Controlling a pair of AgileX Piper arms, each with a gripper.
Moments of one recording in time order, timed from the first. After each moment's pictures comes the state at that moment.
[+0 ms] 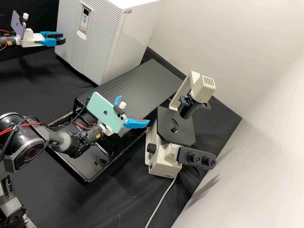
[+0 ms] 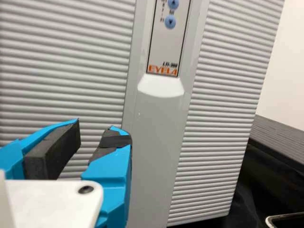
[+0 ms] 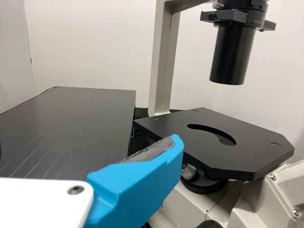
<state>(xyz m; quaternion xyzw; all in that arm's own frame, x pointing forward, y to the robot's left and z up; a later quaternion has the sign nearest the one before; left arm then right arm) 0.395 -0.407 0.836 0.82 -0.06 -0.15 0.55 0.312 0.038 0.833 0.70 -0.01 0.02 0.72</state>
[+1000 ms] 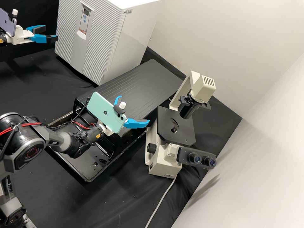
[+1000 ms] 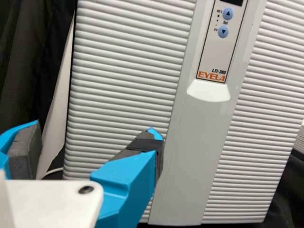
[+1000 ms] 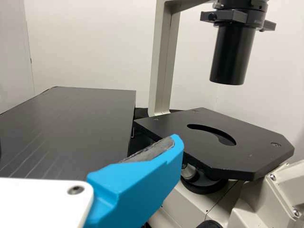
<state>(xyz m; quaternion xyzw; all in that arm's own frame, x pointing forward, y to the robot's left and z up) 0.372 -0.393 0.851 0.81 -0.02 -0.07 0.57 0.312 0.038 0.833 0.70 -0.01 0.02 0.72</state>
